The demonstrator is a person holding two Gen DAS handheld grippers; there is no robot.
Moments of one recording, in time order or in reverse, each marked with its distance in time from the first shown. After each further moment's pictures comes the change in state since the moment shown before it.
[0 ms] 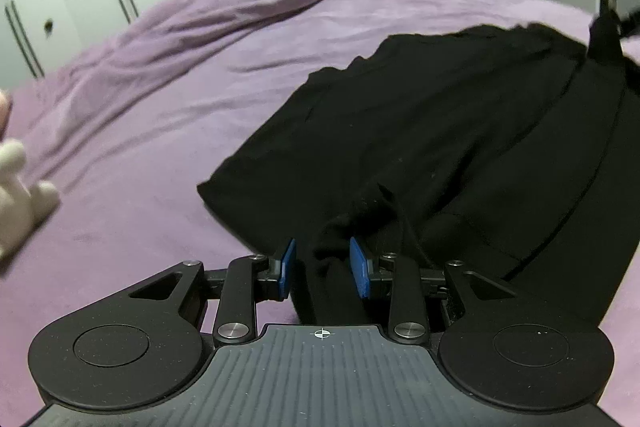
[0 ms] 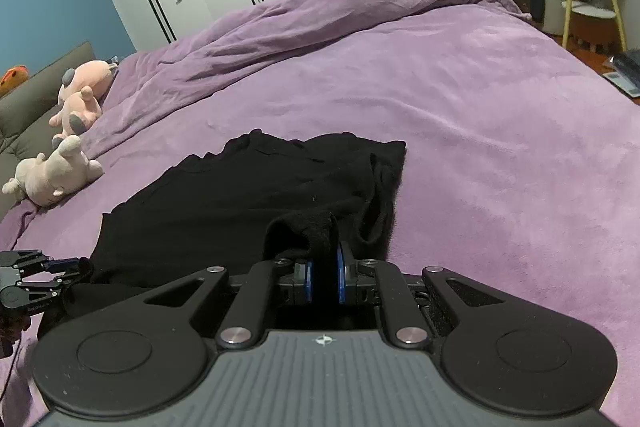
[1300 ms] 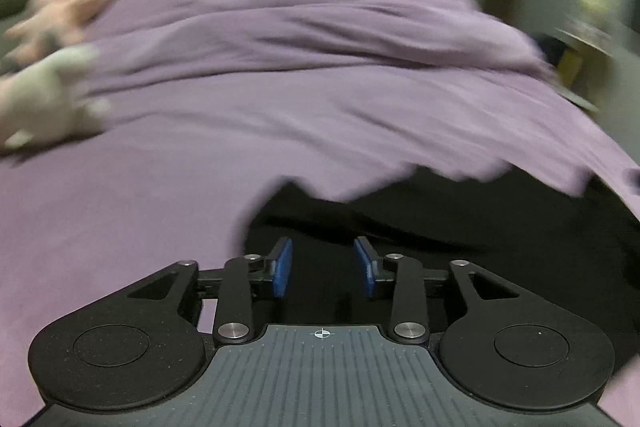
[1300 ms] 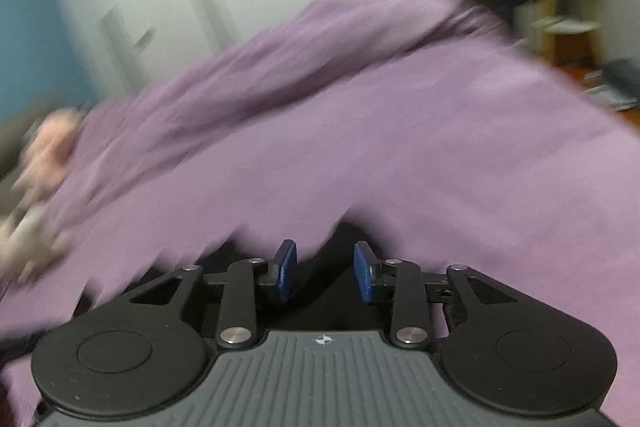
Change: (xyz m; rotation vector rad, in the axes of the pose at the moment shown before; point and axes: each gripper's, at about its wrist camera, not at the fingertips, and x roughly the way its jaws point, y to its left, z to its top) left arm 0.026 0.026 0.061 -0.445 -0.070 0.131; right arm 0.093 0.036 0.067 0.027 0.008 -0.010
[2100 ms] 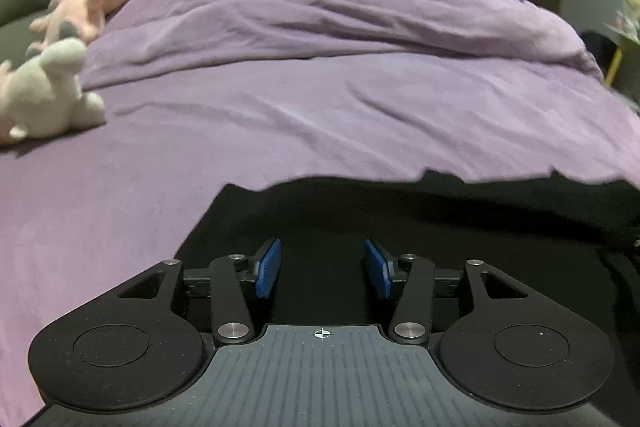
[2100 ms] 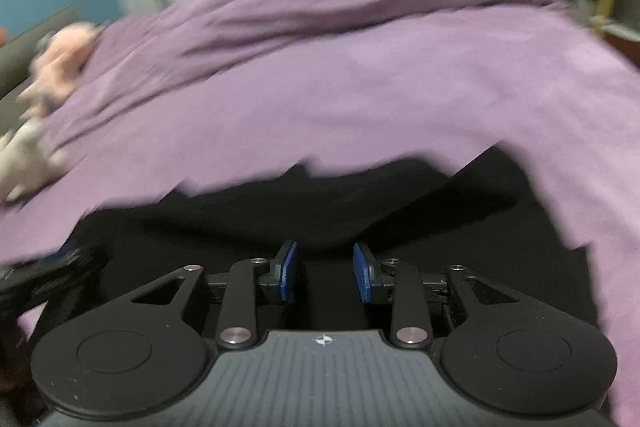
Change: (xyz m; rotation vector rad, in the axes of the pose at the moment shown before) left arm 0.067 -0.032 0.008 -0.066 0.024 0.187; right arm 0.077 0.063 -0.015 -0.155 0.100 -0.007
